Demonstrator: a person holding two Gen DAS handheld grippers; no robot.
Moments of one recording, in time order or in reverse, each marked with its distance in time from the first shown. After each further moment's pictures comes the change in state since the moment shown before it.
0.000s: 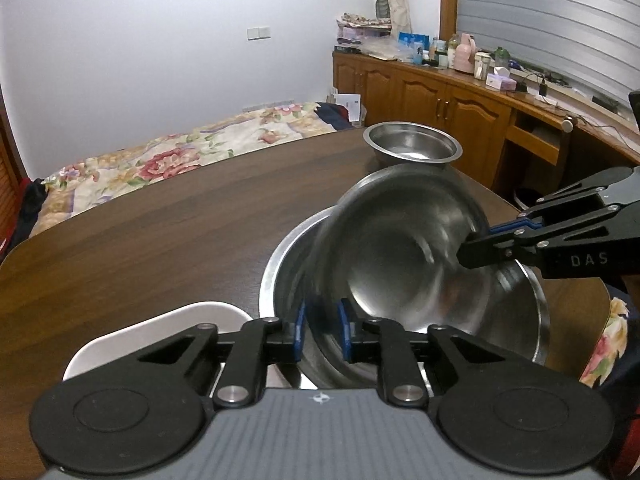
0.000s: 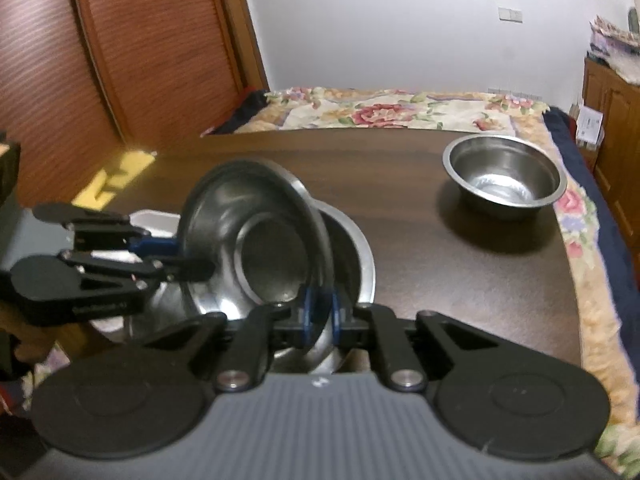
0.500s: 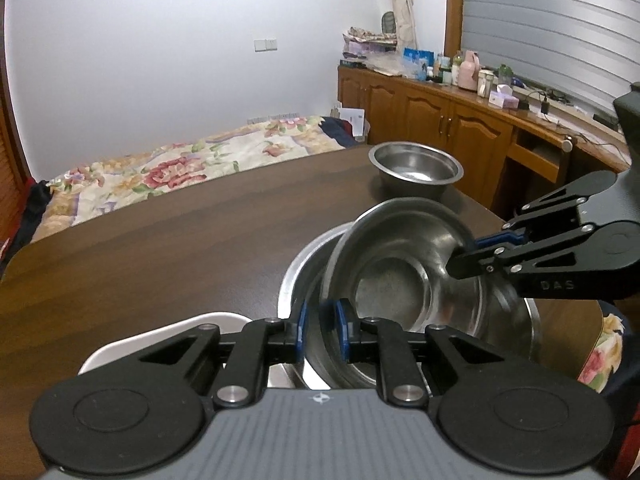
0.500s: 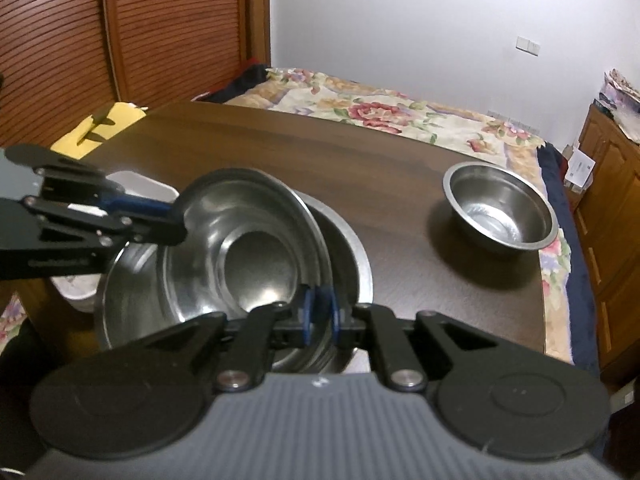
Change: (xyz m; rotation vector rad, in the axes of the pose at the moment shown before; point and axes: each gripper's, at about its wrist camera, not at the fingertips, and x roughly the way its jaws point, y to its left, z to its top) left arm -0.015 0.008 0.005 -0.031 -0.046 0.001; right arm 0.008 0.013 0.011 -0.167 0.046 -0.093
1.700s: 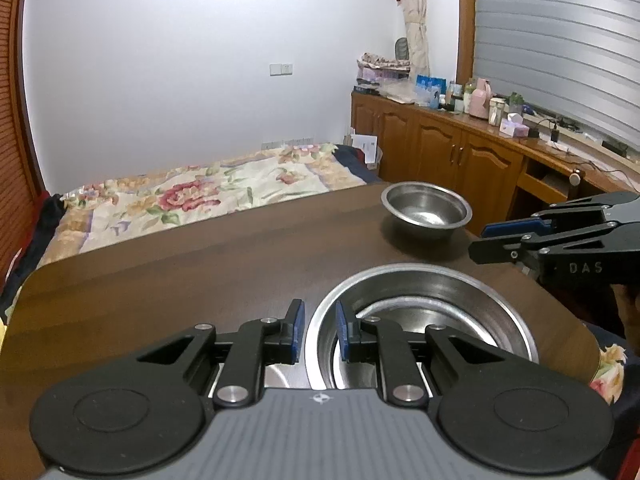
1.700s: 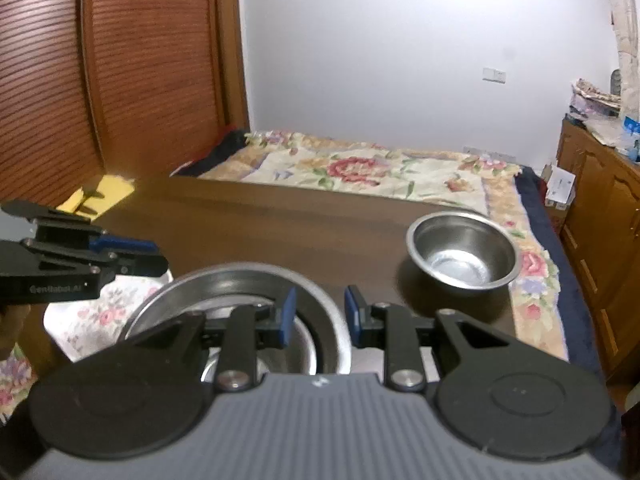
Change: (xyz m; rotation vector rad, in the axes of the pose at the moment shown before) left arm -0.012 0.002 0.023 -0.026 -0.074 0.029; right arm -0.029 -0.024 0.008 0.104 -0.195 -0.024
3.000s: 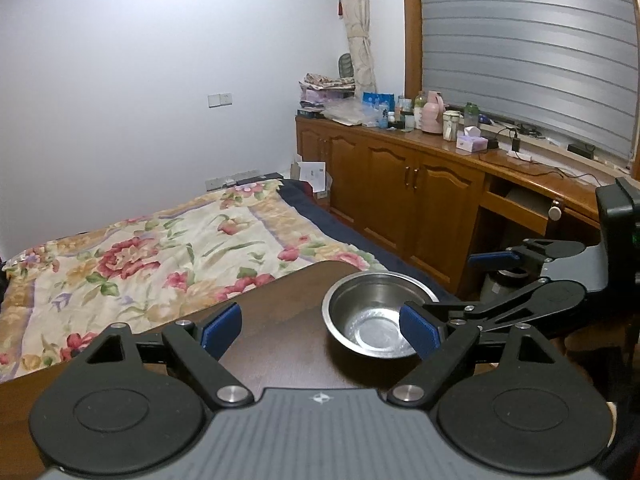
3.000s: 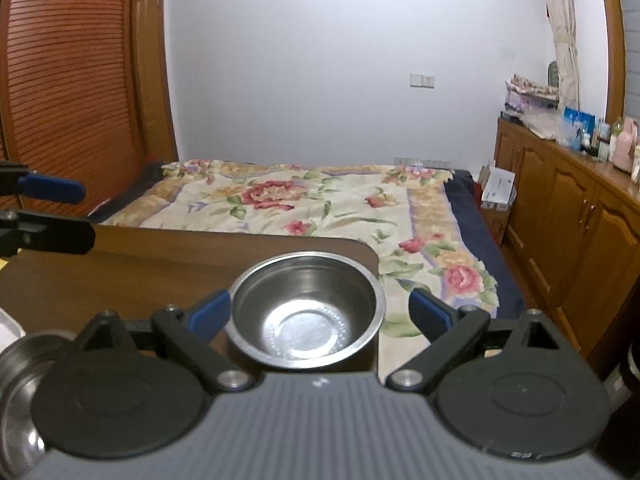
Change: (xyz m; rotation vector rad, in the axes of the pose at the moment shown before) left arm 0.091 -0.042 0.103 0.105 -0.053 -0.136; right arm 0.053 -0.115 0.013 0.093 -0.064 -0.164
